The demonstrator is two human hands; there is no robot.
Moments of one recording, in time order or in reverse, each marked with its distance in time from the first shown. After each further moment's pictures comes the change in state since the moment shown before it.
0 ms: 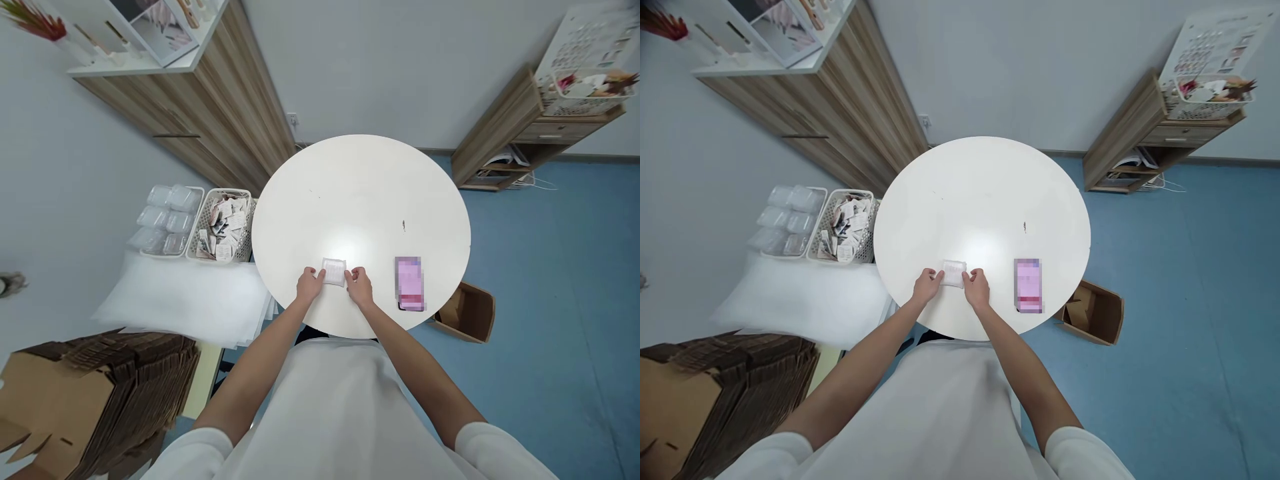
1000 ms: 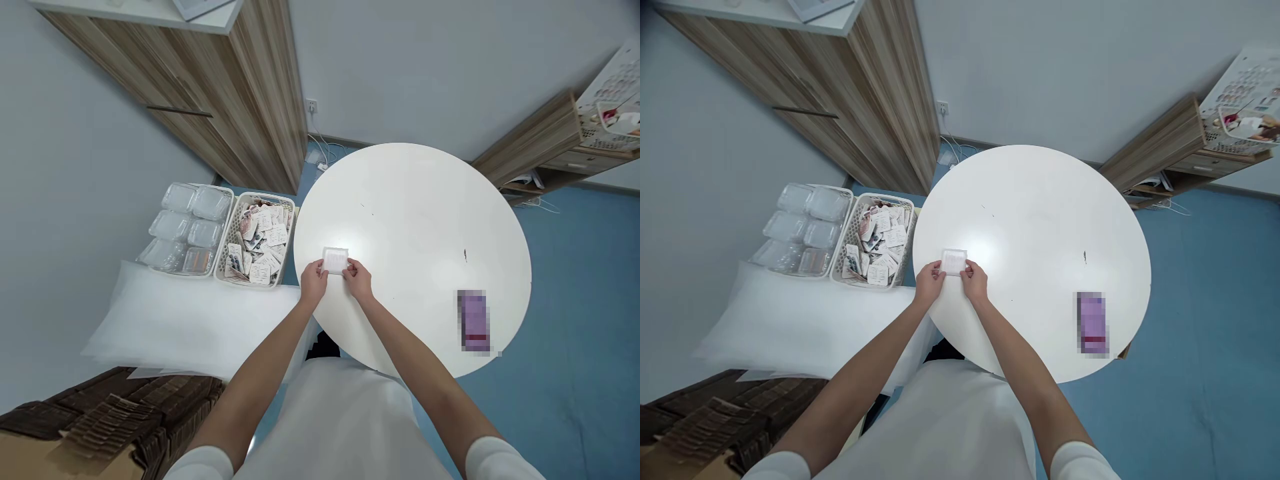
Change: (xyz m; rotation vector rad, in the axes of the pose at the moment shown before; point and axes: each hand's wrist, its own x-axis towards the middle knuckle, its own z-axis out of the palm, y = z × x) left_hand 0.123 -0.063 -0.110 -0.247 0.151 0.339; right_hand 0.063 -0.118 0.151 0.166 0.014 -0.161
